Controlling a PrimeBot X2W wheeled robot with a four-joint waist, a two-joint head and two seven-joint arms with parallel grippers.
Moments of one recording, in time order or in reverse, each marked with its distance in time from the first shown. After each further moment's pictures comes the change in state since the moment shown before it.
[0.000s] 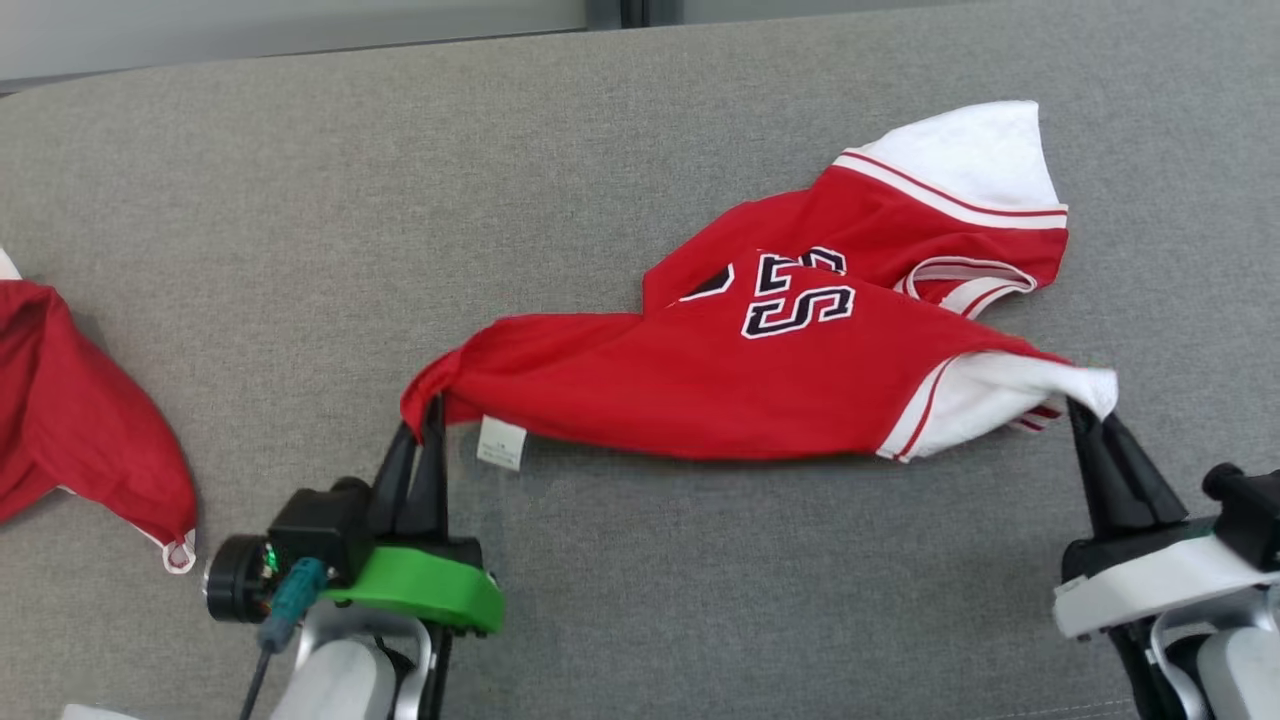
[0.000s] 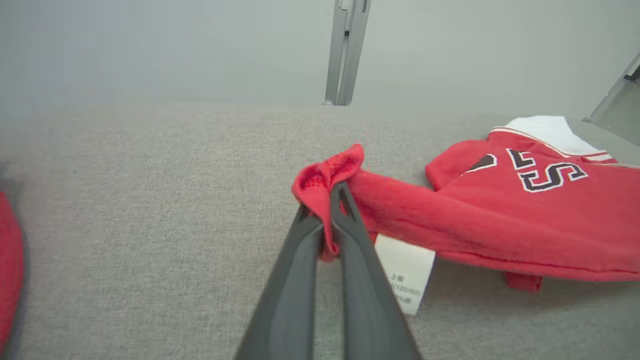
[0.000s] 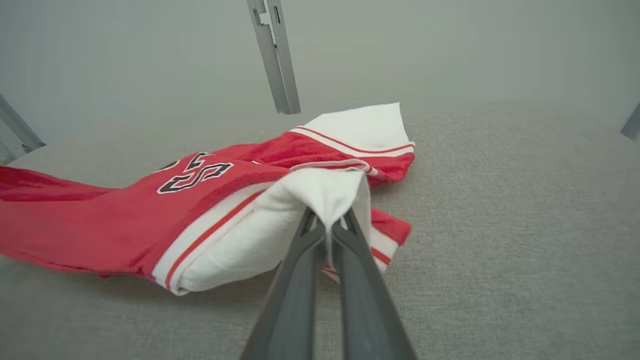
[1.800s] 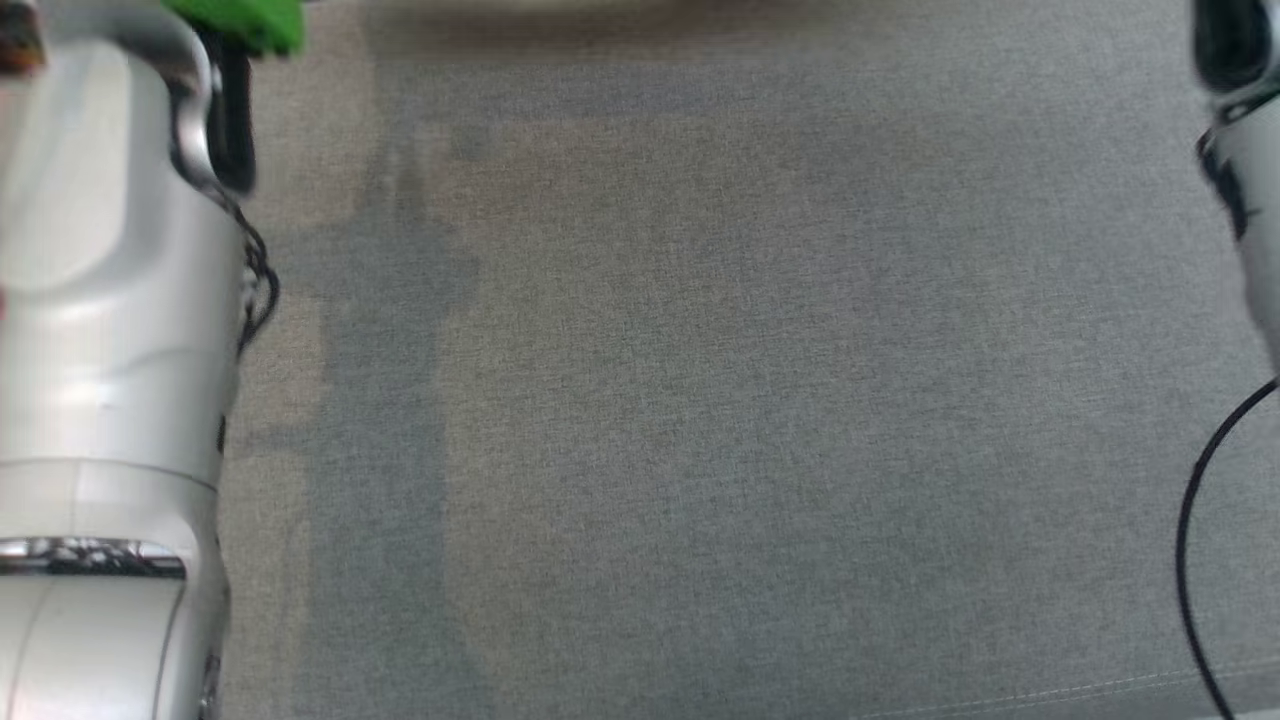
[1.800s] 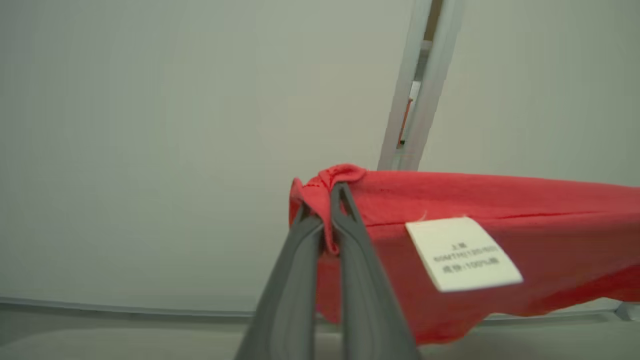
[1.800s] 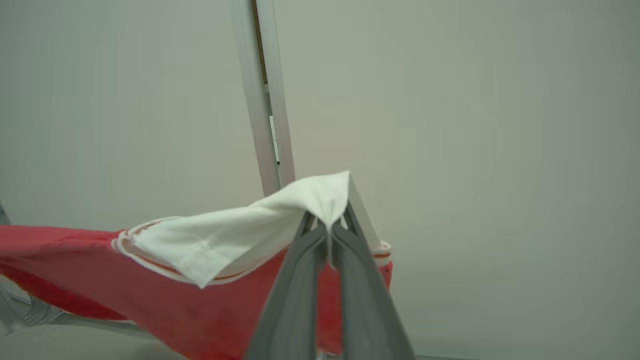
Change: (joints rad) left arm -1.050 -0.022 0.185 0.785 -0.077 -0.186 -0.052; right arm -1.204 -0.088 0.251 0.641 0.215 0.001 0.052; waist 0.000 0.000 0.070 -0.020
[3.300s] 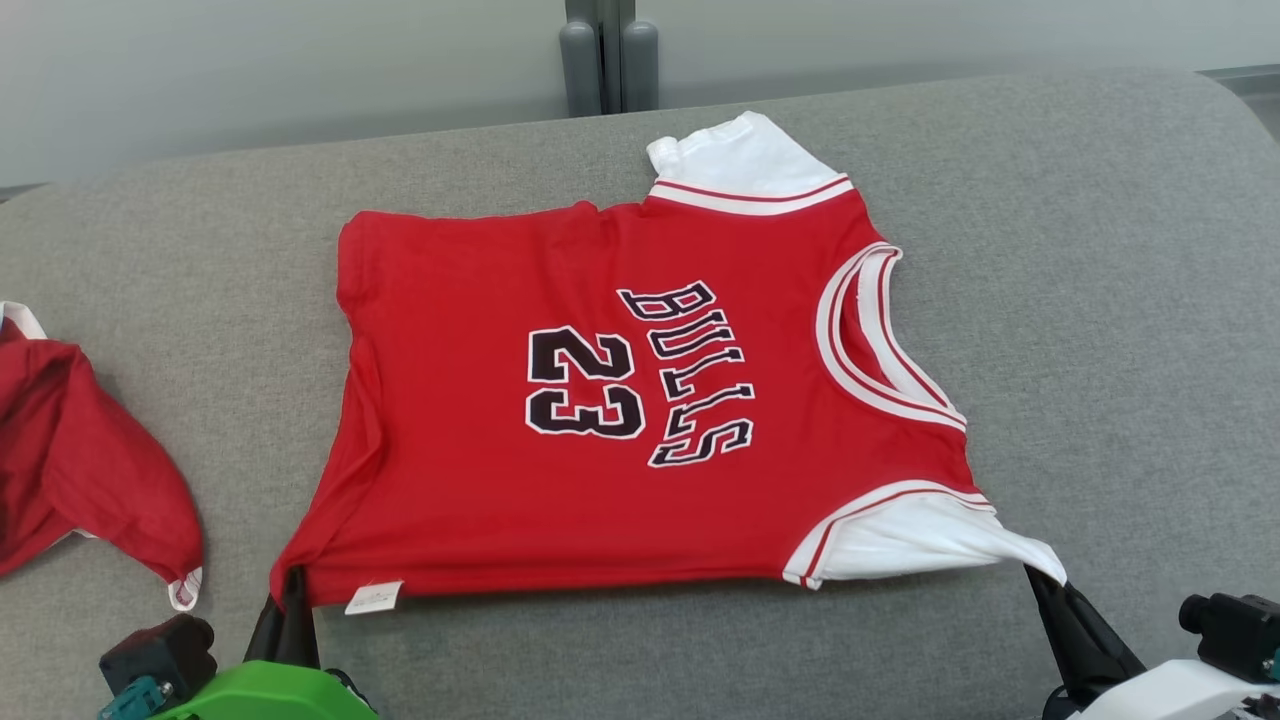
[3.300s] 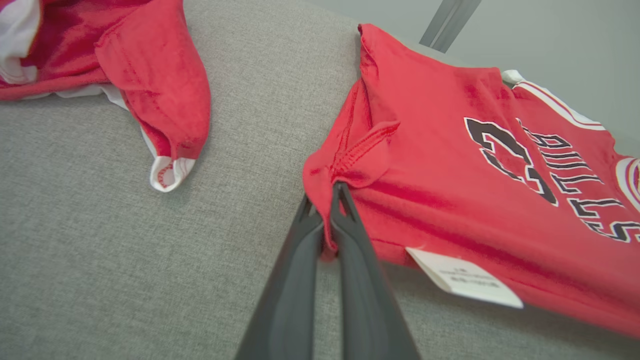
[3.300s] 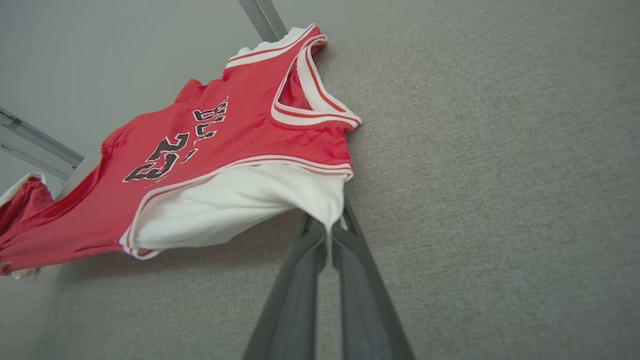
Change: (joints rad) left arm 1.358 -0.077 0.196 -0.925 -0.002 0.147 0.330; right arm 1.465 0.149 -0.266 -0.755 0.021 0.000 0.178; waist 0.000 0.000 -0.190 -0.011
